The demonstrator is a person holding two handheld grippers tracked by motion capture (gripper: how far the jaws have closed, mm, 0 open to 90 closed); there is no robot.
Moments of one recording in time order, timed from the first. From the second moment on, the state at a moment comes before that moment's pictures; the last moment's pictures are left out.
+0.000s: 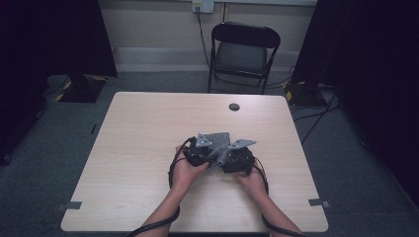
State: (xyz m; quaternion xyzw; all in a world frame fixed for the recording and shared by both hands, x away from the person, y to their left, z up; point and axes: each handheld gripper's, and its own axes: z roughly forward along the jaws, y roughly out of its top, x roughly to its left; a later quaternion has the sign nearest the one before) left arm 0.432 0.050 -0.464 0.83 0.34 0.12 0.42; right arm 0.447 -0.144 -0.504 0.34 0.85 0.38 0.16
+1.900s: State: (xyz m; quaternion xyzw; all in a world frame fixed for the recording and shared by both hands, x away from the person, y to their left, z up) left arm 0.495 0.074 -0.472 0.81 0.41 0.17 0.38; right arm 0.447 -0.144 -0.504 0.34 0.85 0.38 0.15
